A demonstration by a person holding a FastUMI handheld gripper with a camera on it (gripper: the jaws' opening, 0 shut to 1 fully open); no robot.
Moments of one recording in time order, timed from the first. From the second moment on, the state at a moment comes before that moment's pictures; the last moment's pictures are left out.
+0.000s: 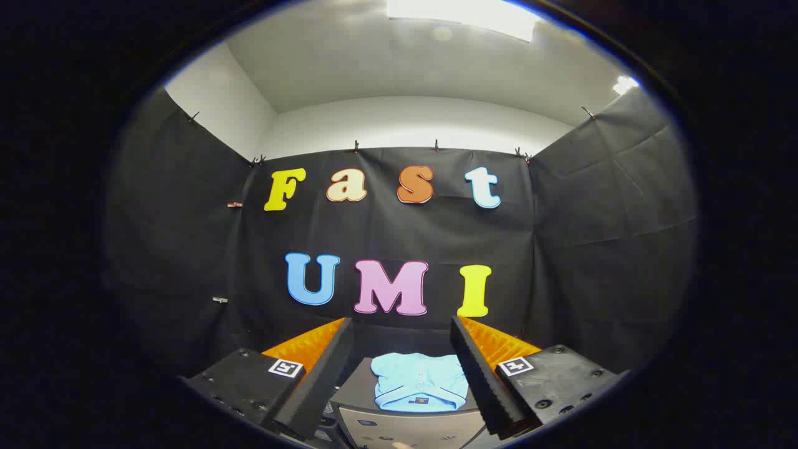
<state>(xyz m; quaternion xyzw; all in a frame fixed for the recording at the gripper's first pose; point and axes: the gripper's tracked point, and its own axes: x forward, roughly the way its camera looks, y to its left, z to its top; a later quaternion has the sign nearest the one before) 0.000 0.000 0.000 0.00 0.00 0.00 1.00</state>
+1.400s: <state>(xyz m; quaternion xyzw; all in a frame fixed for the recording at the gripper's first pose) 0.009 0.001 -0.003 -0.01 0.01 -0.01 1.00</state>
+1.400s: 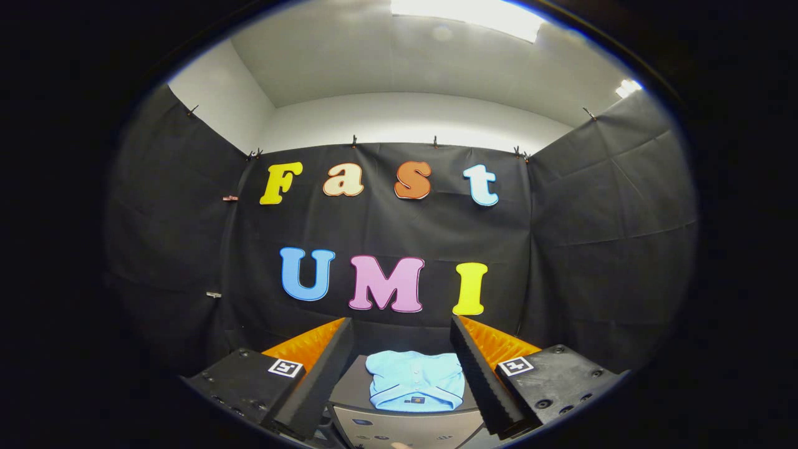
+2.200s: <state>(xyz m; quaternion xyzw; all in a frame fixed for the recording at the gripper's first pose) 0.100 -0.014 -0.018 0.01 0.07 -0.03 1.00</state>
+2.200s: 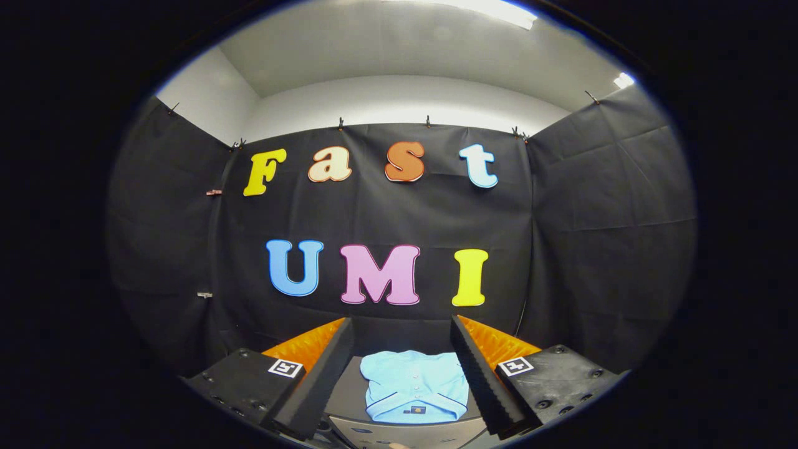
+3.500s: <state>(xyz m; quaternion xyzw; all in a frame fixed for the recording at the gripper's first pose) 0.309 -0.069 -0.267 0.05 0.37 -0.05 0.93</state>
